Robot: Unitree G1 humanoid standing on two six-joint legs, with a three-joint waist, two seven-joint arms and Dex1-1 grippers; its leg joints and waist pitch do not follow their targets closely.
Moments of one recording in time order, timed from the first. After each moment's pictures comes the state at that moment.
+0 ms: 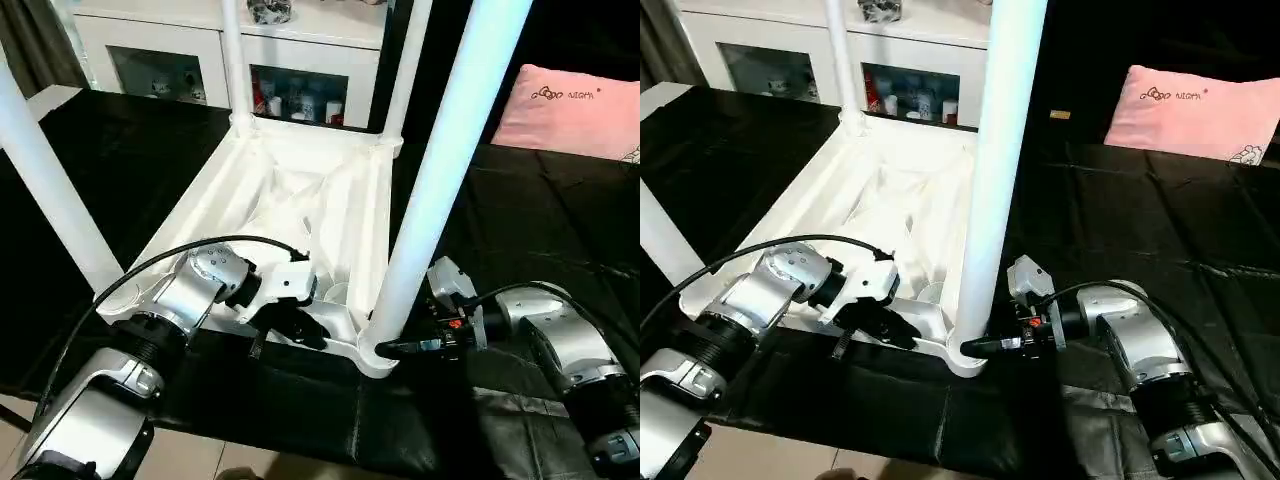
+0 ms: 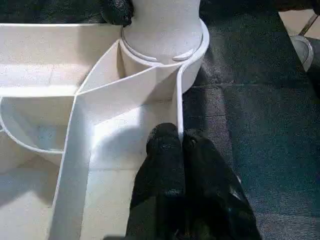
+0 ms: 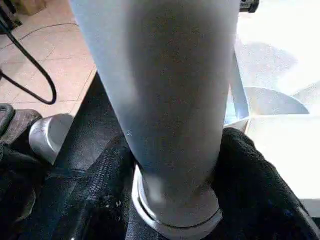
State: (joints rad) left arm -0.68 0.37 -0.43 0.63 0.05 -0.03 -1.50; right arm -0.40 -0.48 0.21 0.36 0.25 0.21 1.44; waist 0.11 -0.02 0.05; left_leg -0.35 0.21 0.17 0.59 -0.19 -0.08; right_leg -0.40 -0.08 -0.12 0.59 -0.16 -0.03
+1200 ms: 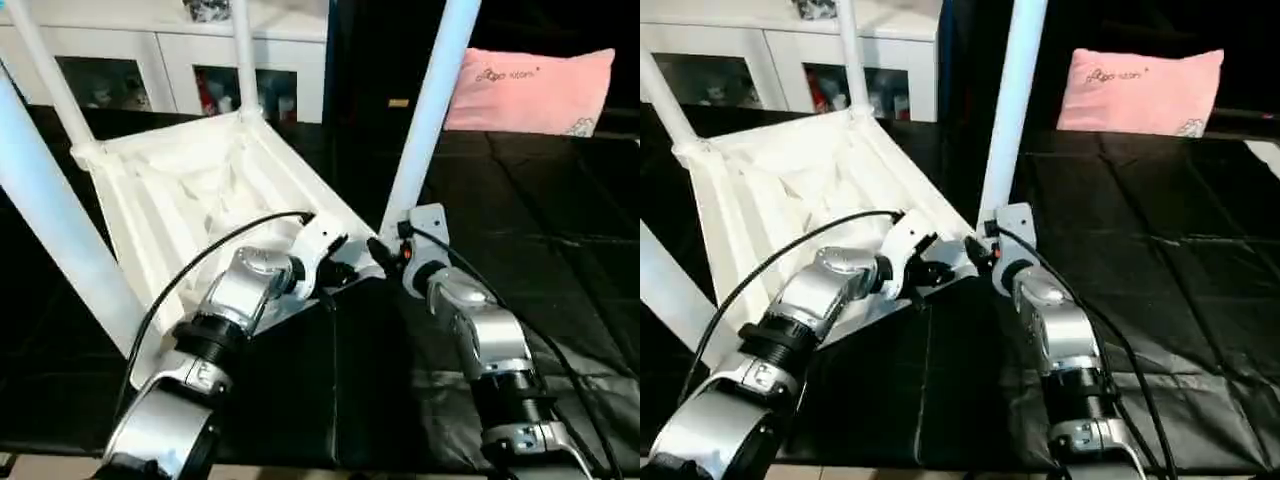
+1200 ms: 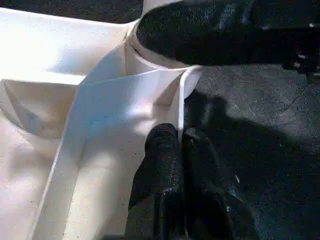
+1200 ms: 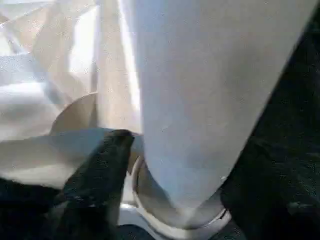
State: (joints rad) left arm -0.70 0.08 -0.20 0.62 0.07 0.48 -0.84; right arm -0.41 -0.05 0.00 0.27 0.03 0.45 0.32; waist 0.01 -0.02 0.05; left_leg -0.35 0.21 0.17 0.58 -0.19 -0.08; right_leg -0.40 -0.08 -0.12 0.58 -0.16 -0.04
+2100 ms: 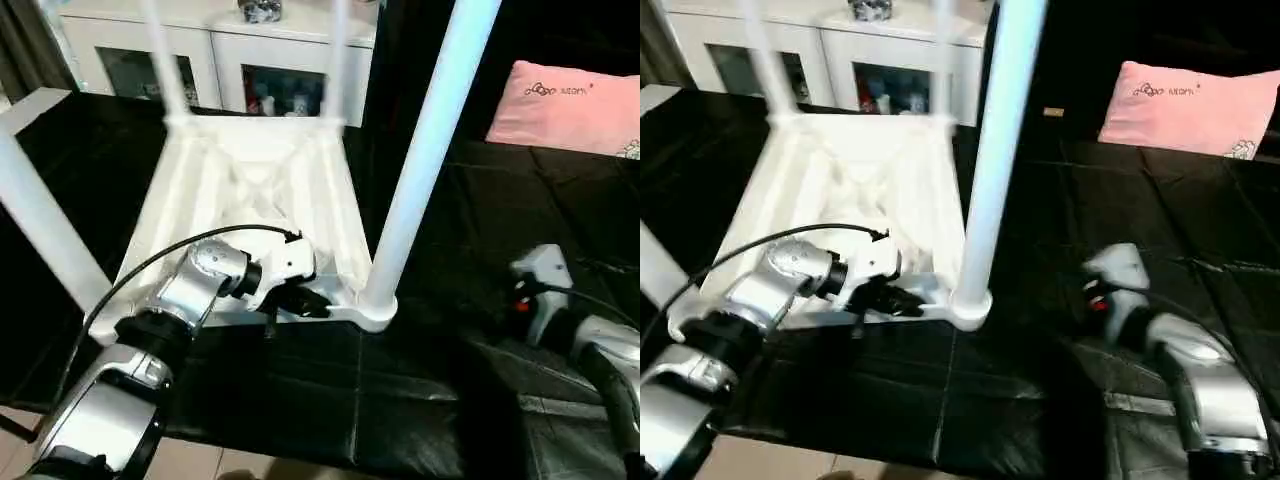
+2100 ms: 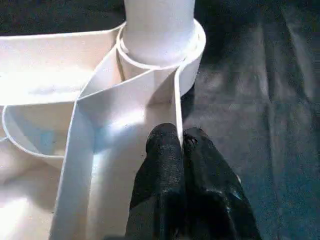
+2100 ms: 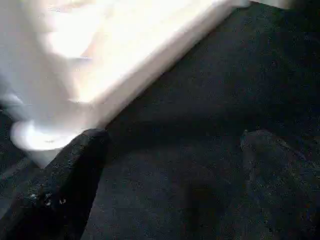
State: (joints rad) left arm -0.71 0.33 -0.37 0.73 0.09 -0.03 -1.32; right arm -0.11 -0.47 -0.17 0.07 0.26 0.39 0.78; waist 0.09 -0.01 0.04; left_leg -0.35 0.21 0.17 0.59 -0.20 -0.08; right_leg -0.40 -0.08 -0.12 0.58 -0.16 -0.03
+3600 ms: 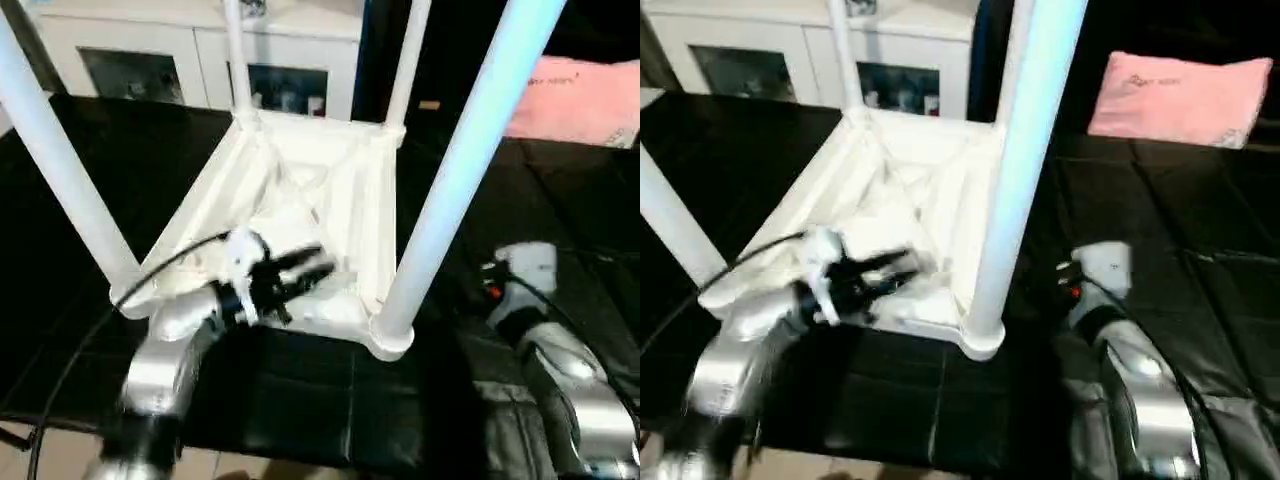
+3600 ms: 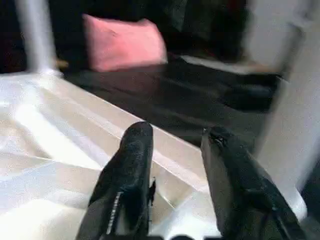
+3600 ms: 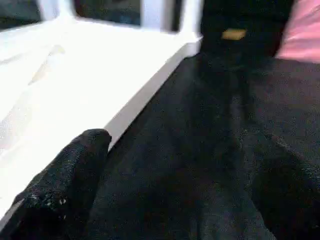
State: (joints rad) left arm -0.22 0.16 0.00 0.08 -0.25 0.12 -0.83; right arm -0.02 -0.19 -0.16 -0.17 0.16 0.35 0.28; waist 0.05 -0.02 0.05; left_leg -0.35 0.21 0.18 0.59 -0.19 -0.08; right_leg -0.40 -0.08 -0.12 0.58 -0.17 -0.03
